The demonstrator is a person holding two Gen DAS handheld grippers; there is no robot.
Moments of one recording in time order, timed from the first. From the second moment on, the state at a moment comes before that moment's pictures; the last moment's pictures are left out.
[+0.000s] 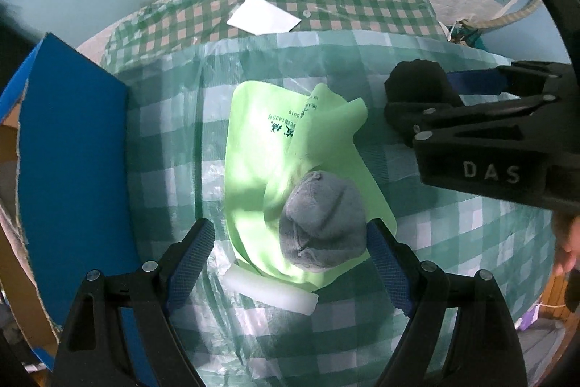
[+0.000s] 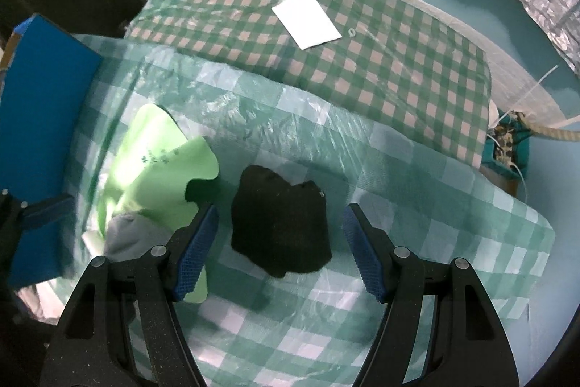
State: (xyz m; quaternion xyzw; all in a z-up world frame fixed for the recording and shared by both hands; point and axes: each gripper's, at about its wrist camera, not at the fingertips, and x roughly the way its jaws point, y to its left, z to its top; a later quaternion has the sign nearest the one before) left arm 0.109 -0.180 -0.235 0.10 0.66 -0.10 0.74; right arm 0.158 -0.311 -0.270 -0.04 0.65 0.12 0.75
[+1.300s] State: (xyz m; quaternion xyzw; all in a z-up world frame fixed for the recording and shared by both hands) left arm 0.096 -0.181 -0.233 0.08 0.67 -0.12 0.73; right arm 0.095 -0.344 -0.238 0.01 0.64 0.14 0.76
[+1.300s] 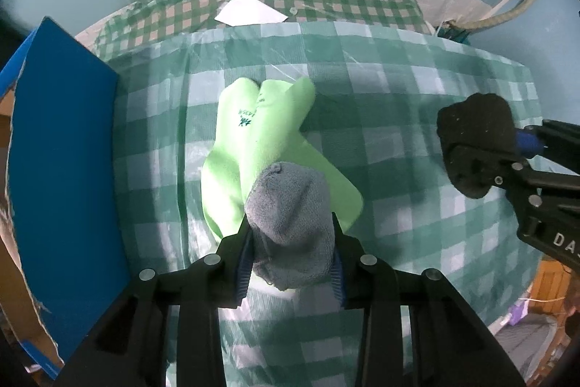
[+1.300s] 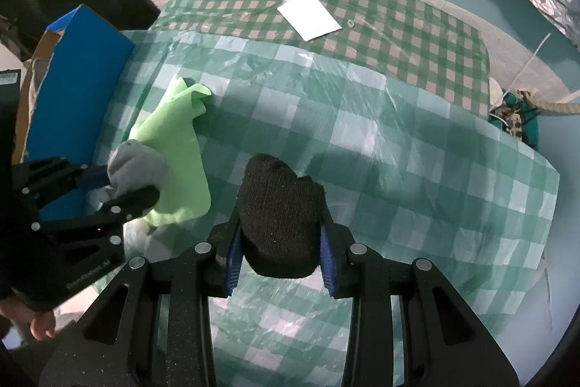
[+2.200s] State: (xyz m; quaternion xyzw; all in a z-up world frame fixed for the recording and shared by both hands) left arm 0.034 -0.149 -0.225 0.07 0.66 -0.14 0.73; right arm 0.037 -0.334 -0.237 0.02 0.64 0.15 0.75
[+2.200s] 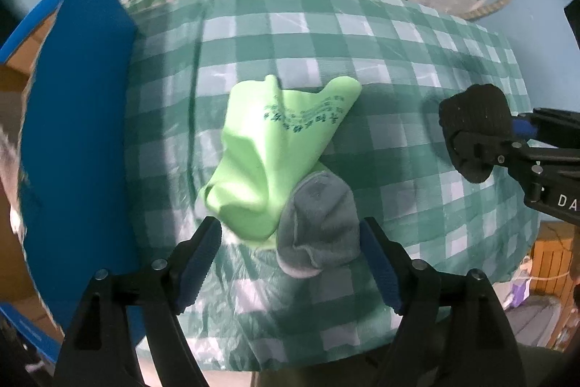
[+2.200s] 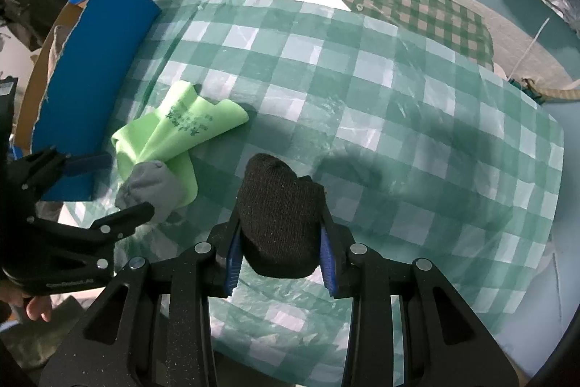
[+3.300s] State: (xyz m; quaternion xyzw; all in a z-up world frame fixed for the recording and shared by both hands) left arm 0.019 -0.163 -0.251 0.06 0.68 -0.11 0.73; right arm 0.019 -0.335 -0.230 0.02 0.64 0.16 0.75
